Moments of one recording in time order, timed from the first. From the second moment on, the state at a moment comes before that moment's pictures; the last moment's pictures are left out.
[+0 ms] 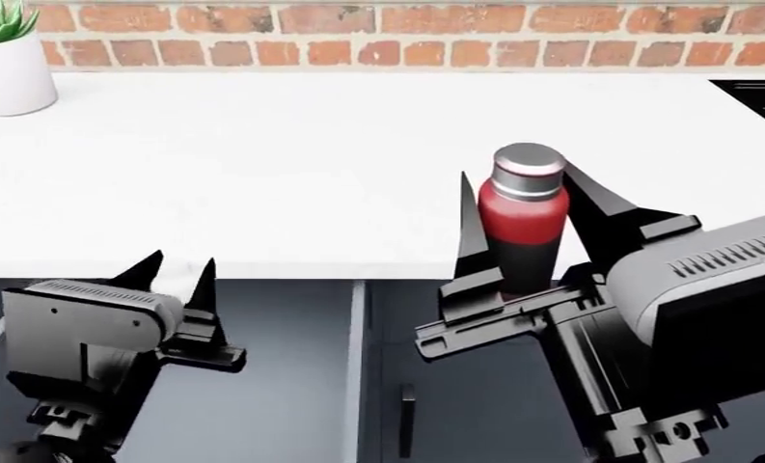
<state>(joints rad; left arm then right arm) -0.19 -0.81 0.19 0.72 -0.85 -0.50 -0.54 1.02 0.83 -0.81 -1.04 1.18 0.60 1.19</state>
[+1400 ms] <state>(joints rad) -0.02 -0.92 0.10 0.54 -0.79 -0.40 -0.51 1.08 0.84 -0.93 -1.01 1.20 0.55 1.20</state>
